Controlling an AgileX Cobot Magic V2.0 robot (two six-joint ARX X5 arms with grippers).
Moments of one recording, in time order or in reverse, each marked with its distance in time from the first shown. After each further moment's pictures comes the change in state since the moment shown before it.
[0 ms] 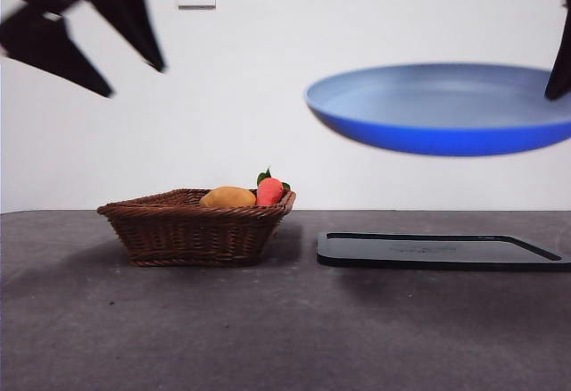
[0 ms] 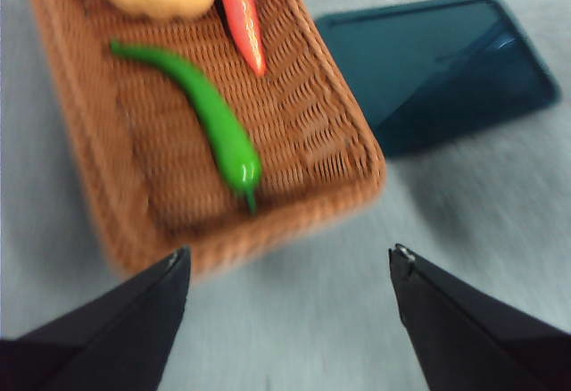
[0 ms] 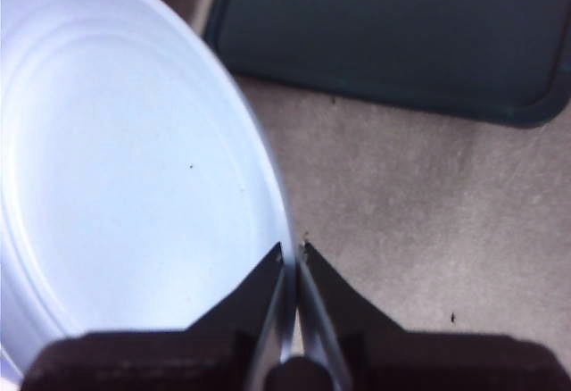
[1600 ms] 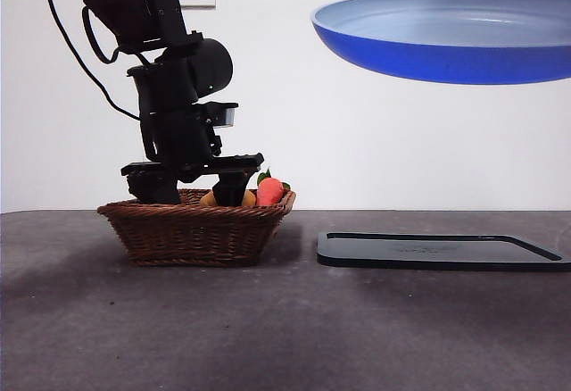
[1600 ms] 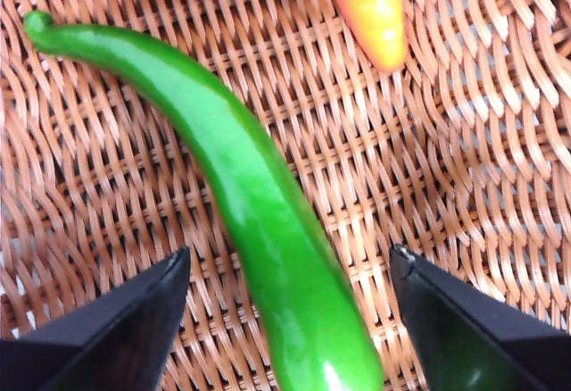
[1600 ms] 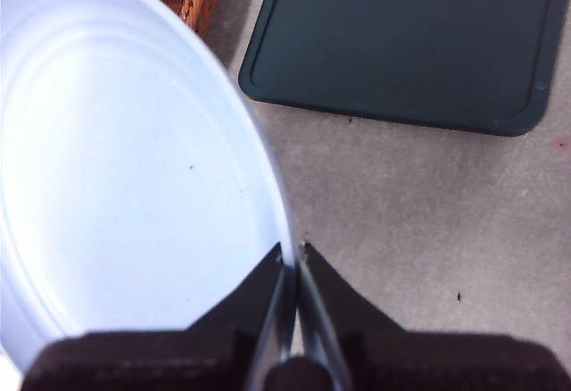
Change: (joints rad) left arm -0.083 0.768 0.480 -0.053 -0.242 0.000; right arm 0.000 -0.198 0.000 -0.072 0.000 0.044
